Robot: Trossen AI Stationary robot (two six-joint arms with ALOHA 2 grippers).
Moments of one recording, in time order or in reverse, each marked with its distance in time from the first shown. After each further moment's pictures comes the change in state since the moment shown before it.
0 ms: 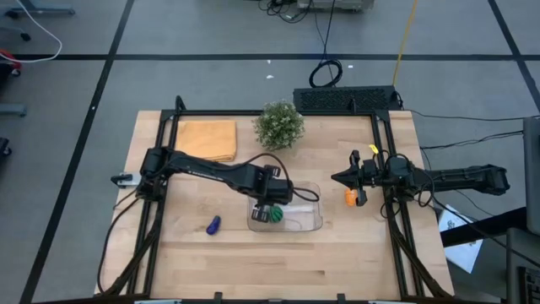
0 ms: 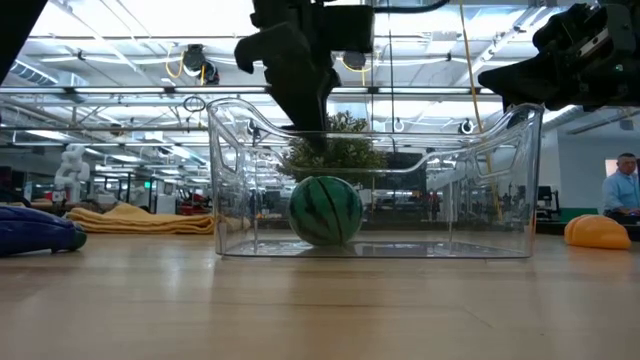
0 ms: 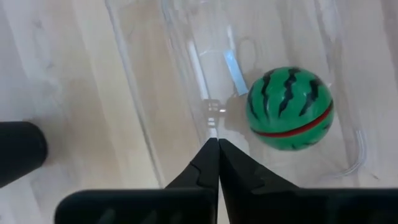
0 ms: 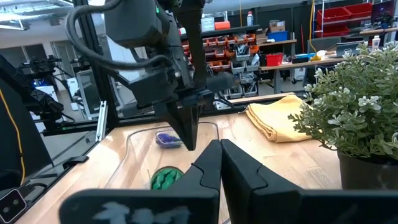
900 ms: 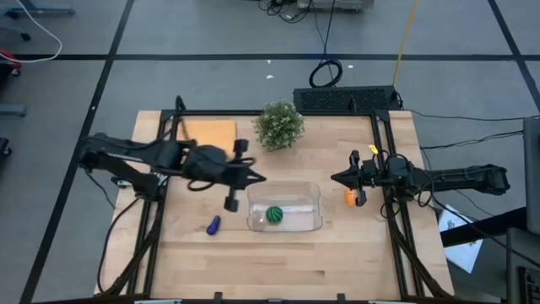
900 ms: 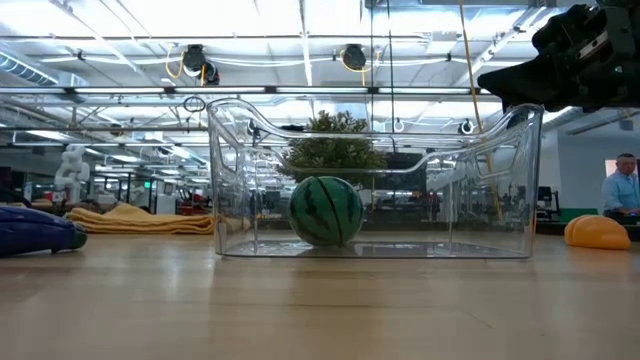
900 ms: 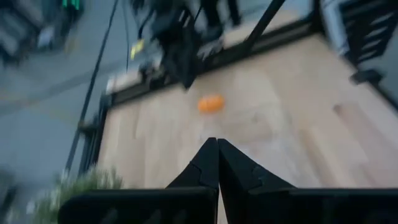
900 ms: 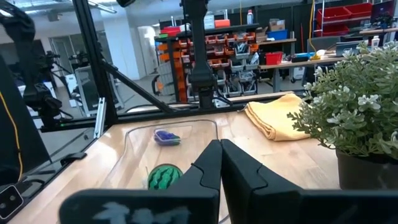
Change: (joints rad) left arm -0.067 -0.611 -0.224 0.391 -0.022 0.103; right arm 0.000 0.010 0.000 0.000 0.000 -0.015
